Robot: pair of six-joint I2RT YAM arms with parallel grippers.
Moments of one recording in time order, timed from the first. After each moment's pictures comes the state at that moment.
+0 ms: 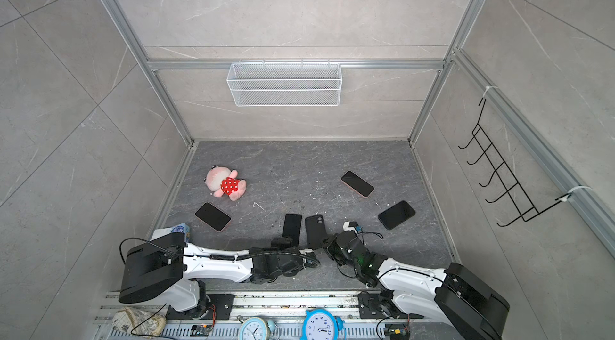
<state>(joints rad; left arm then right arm) -1.32 1.56 0.67 -0.19 -0.63 0.52 0.85 1.10 0.15 0.35 0.05 1.49</state>
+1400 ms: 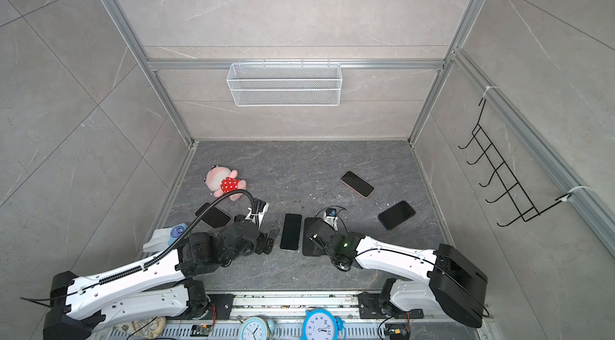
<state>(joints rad) -1.15 0.94 0.81 -0.65 -0.48 -0.50 0.98 1.29 0.64 -0.42 0.30 0.91</state>
